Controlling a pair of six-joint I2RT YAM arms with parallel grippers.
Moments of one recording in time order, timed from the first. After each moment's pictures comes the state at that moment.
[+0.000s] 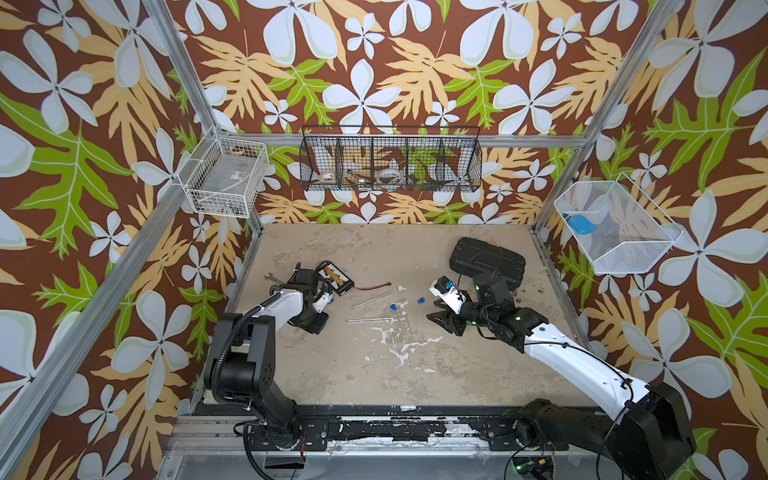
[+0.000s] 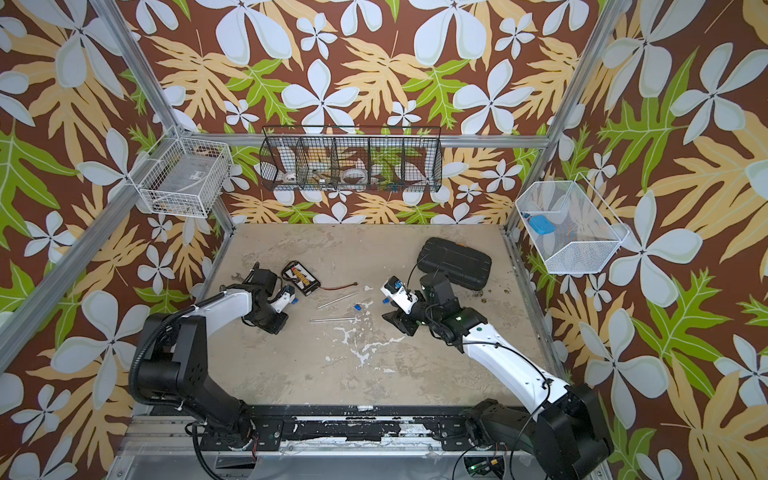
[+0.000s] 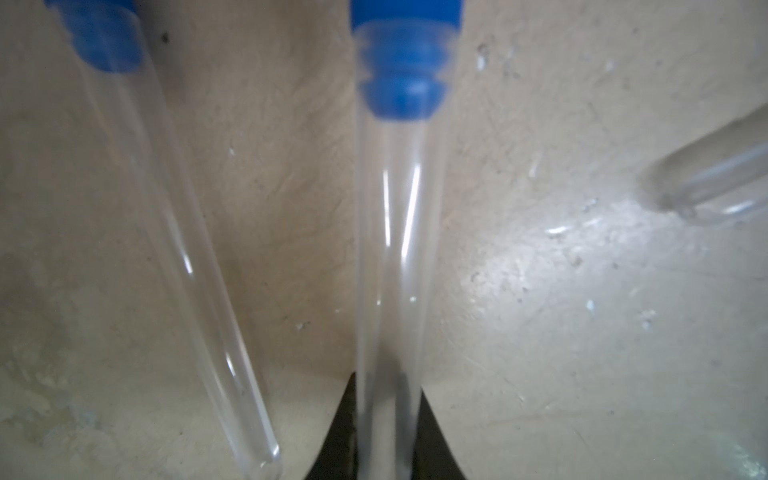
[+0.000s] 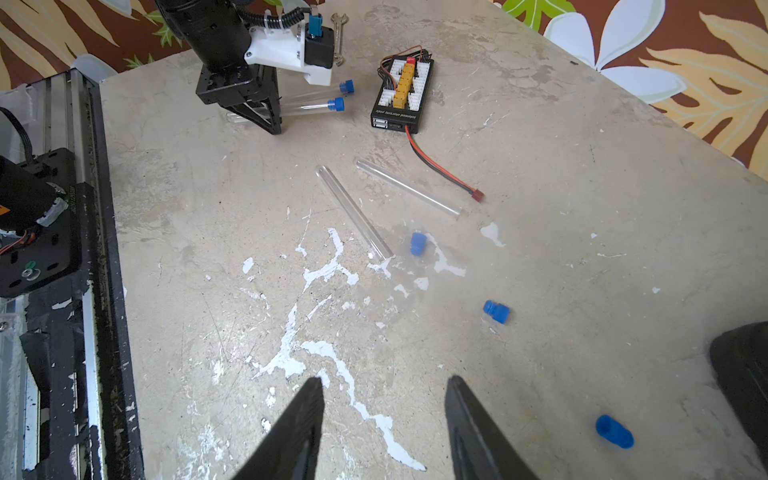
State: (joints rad) left arm -0.09 1.65 0.93 -0.69 -0.02 0.34; right arm 0.48 1.18 0.80 -0.28 -0.45 -0.32
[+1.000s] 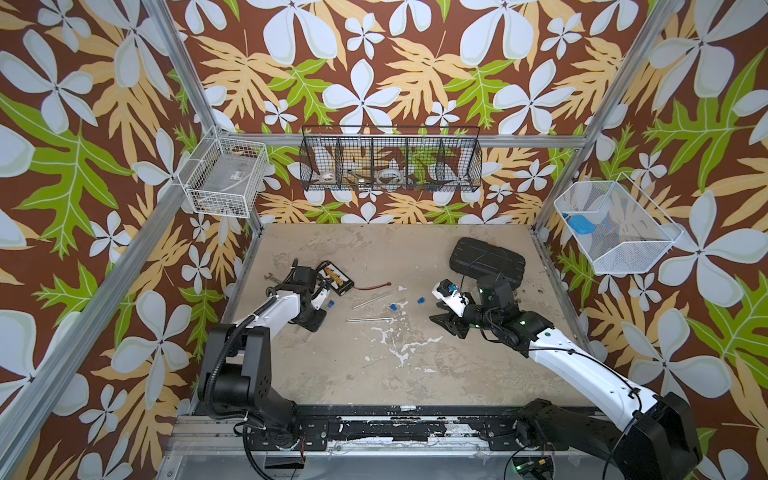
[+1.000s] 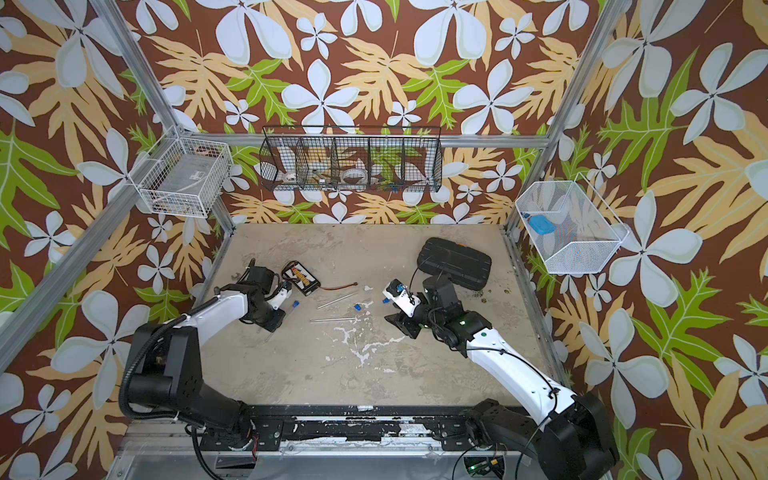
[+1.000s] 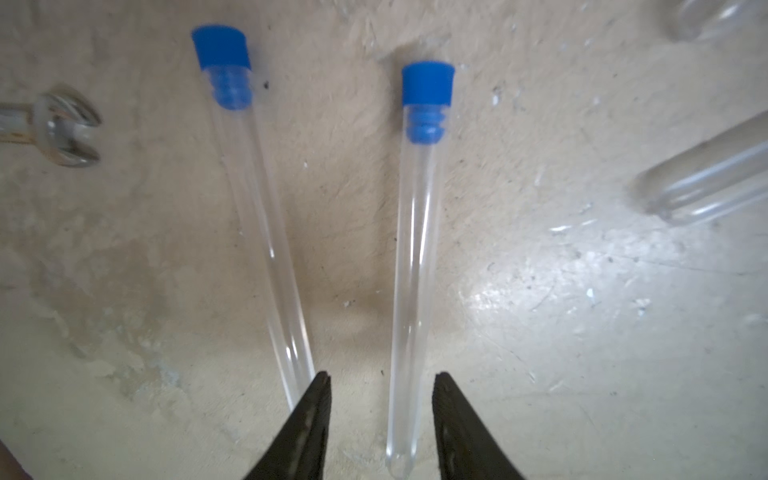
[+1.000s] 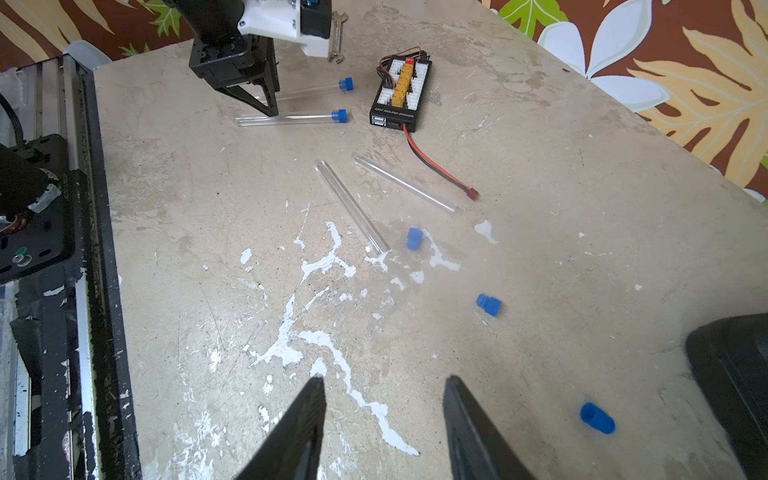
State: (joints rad) left arm -0.09 1.52 0.91 -0.68 -0.05 0.36; right arm 0.48 1.13 0.78 -0.30 -0.44 -0.34
